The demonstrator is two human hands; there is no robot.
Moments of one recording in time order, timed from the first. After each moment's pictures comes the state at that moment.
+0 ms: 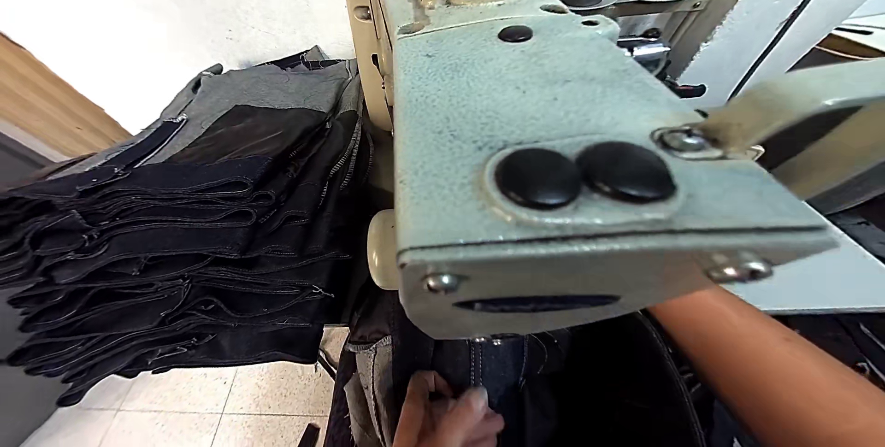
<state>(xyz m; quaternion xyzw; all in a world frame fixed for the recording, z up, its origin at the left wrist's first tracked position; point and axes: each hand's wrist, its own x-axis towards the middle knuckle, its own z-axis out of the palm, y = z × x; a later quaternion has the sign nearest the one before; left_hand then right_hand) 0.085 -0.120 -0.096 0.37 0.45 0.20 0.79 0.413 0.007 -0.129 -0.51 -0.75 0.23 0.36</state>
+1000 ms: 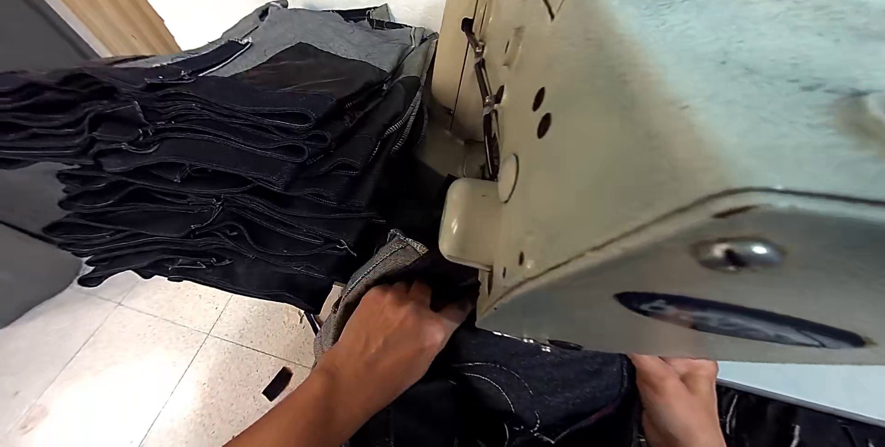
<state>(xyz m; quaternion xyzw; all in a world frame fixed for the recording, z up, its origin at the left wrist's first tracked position) 0.072 -0.030 -0.107 0.93 0.20 0.30 -0.09 0.324 -0.158 -0.152 -0.61 -0.35 0.17 0.69</state>
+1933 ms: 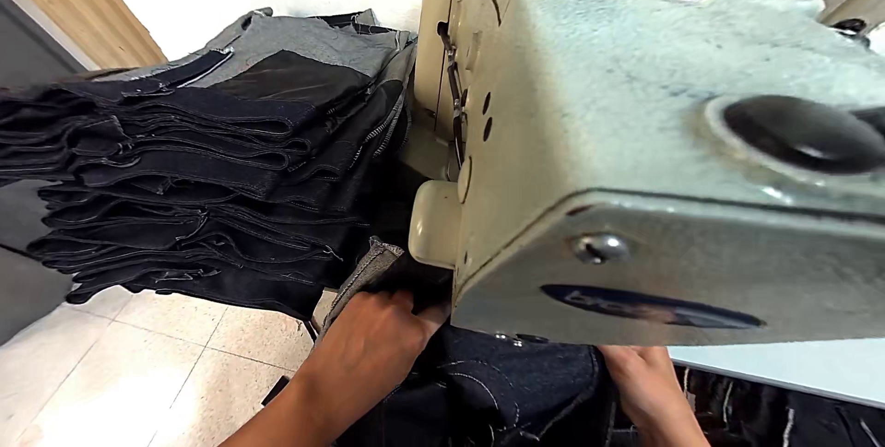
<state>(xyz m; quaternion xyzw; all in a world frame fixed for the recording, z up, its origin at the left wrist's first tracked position) 0.071 -0.031 -0.104 0.94 0.20 0.26 -0.09 0.337 -0.155 -0.163 -0.60 -0.36 0.27 0.66</state>
